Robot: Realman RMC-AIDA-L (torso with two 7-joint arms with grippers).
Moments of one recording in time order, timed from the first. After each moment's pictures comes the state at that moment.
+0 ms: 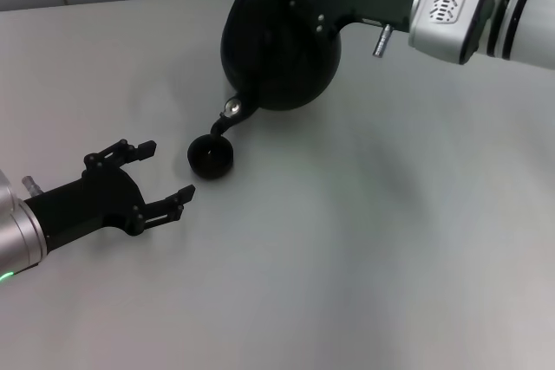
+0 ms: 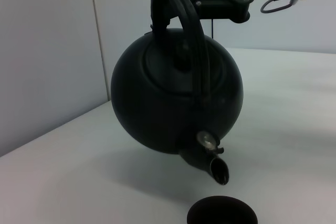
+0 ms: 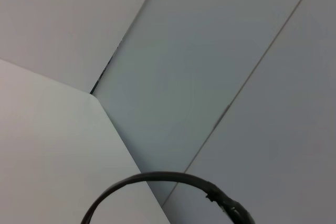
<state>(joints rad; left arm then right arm) -0.26 -2.04 1.46 0.70 1.32 1.03 -0.98 0.75 2.09 -0.86 -0.49 -1.61 -1.06 0.55</state>
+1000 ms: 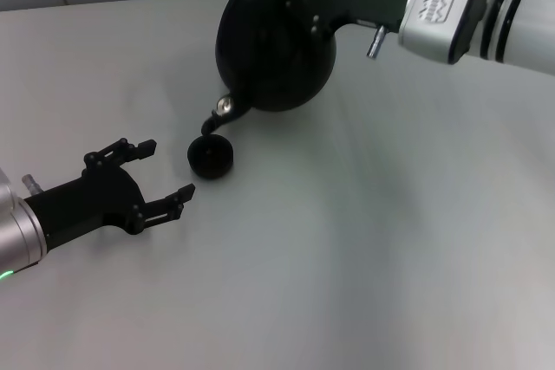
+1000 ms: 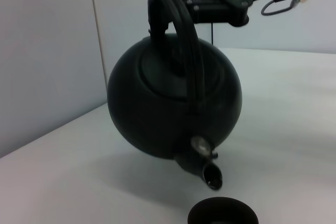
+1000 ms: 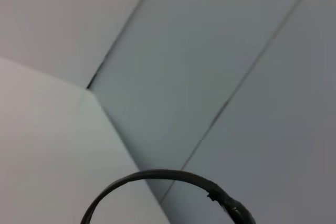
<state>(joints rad) -0.26 -2.04 1.46 0.70 1.32 1.03 -0.98 0.67 2.09 -1.12 -0.59 -1.41 -0.96 0.63</state>
